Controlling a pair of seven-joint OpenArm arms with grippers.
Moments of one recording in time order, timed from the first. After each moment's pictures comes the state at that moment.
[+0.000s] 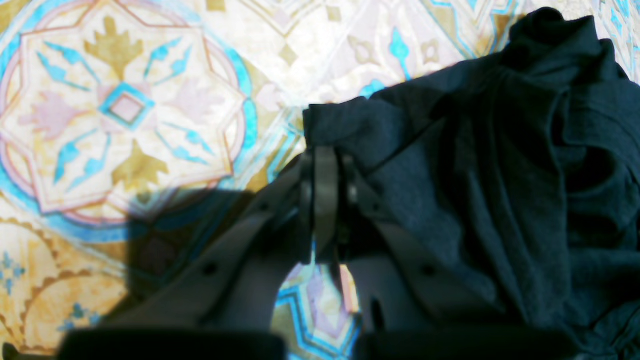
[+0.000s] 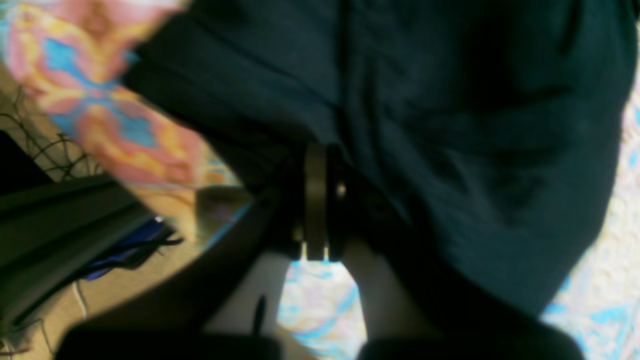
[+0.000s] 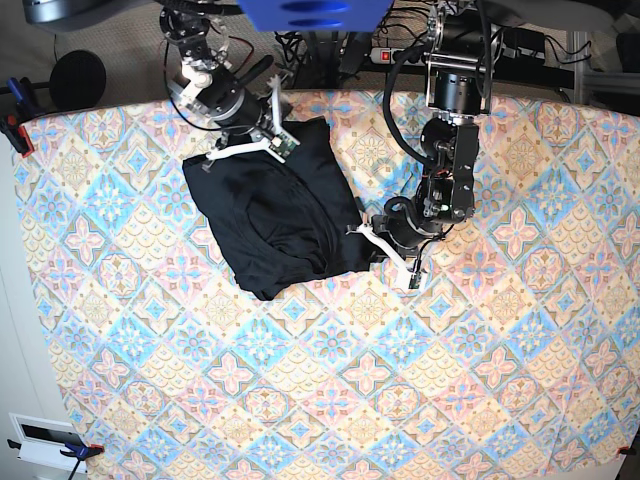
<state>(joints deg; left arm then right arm) -7.2 -2.3 2.9 70.9 -22.5 -8.7 41.4 -25.6 7.1 -13.6 114.3 -13.8 34.8 -45.8</state>
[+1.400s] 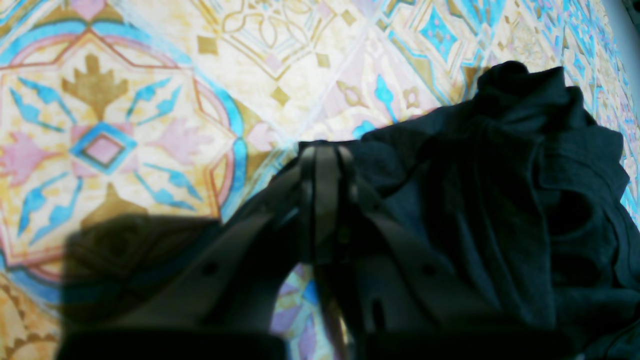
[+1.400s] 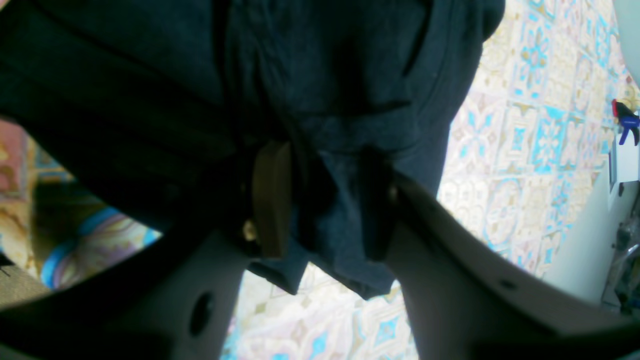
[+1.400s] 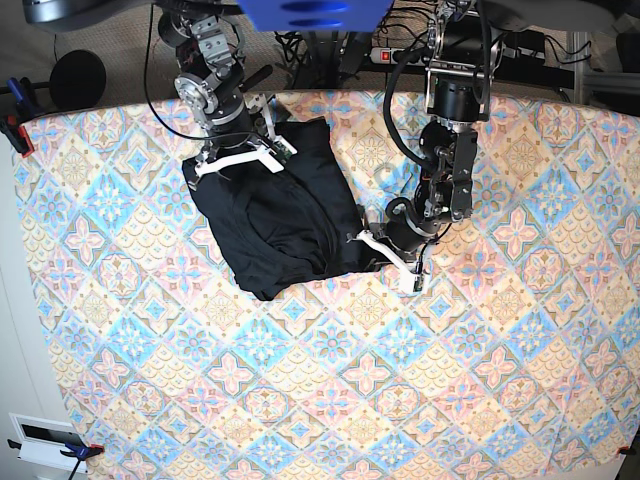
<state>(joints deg) -8.7 -2.3 2.7 62.2 -25.8 -11.7 31.5 -24.4 7.6 -16.1 114.2 -38.1 26.4 -37.8</state>
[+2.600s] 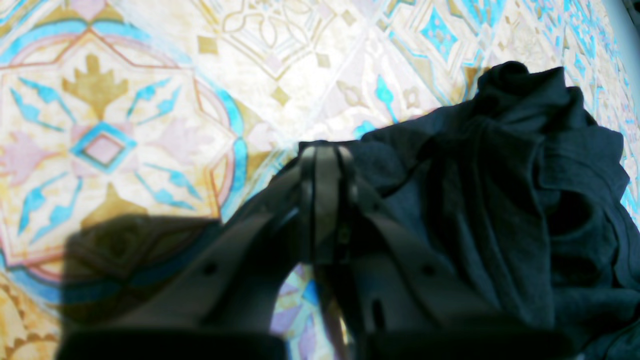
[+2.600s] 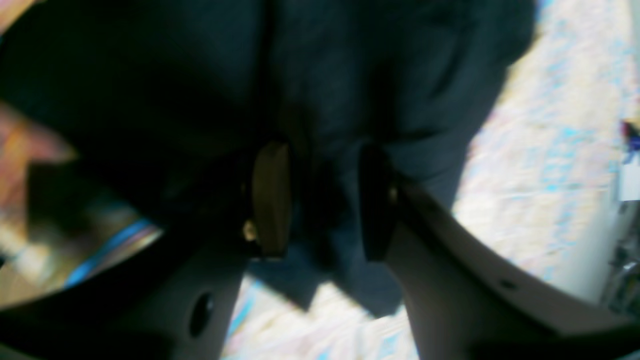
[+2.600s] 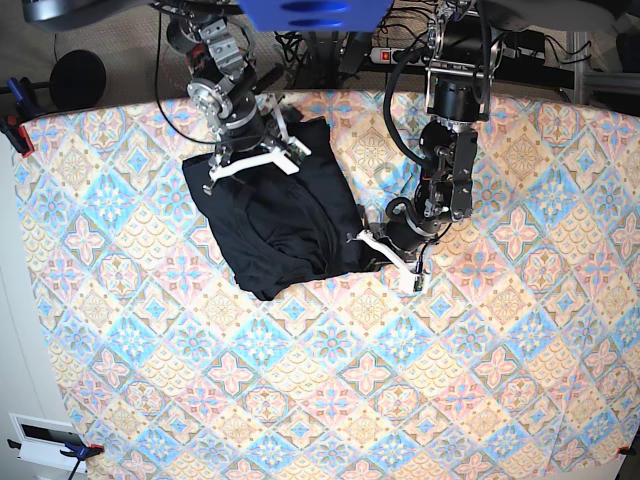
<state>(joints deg) -8.6 -2.3 2.7 62.2 -25.9 -11.7 31.5 -21.7 7.6 -20.4 112.5 -38.1 26.3 -41.2</state>
